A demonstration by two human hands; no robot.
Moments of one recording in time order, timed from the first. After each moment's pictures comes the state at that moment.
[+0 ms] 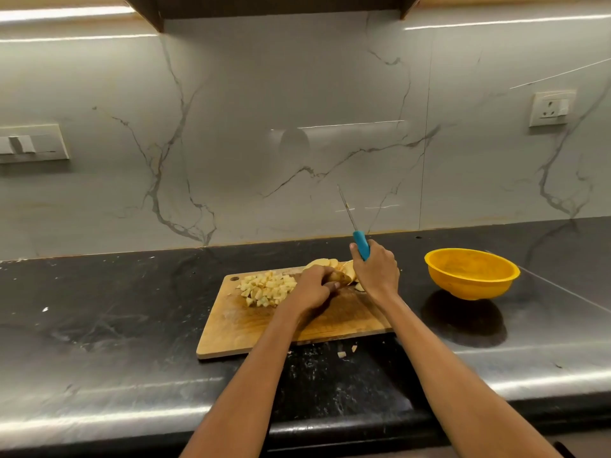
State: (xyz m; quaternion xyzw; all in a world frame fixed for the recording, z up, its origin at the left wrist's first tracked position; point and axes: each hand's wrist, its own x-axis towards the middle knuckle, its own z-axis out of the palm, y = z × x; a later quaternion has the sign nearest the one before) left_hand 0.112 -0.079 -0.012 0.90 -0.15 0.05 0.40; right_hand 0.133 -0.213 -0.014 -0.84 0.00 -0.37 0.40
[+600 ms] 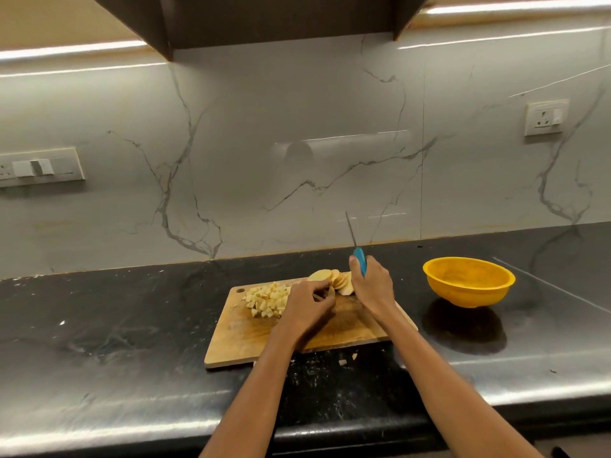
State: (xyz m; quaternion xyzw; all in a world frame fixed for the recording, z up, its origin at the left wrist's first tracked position) left_hand 0.088 -0.064 -0.022 0.88 -0.15 0.15 0.43; right_hand 0.104 -0.205 -0.006 -0.84 -0.01 -0.28 0.46
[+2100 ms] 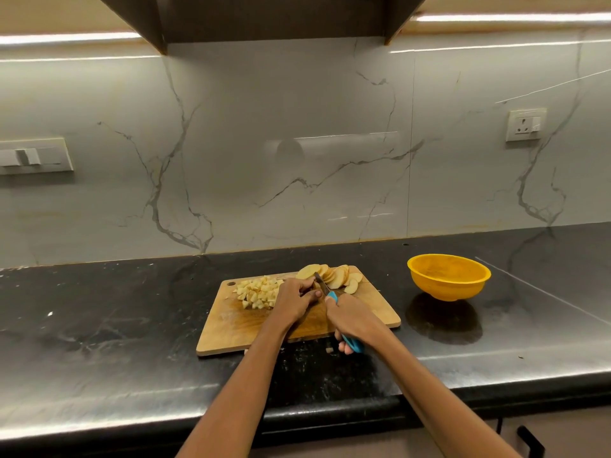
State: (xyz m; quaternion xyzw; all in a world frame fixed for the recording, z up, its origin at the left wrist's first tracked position) left_hand 0.100 -0.060 -0.028 0.88 -0.19 0.17 0.40; right_hand 0.009 -0.191 0.008 -0.88 0.02 0.09 0.47
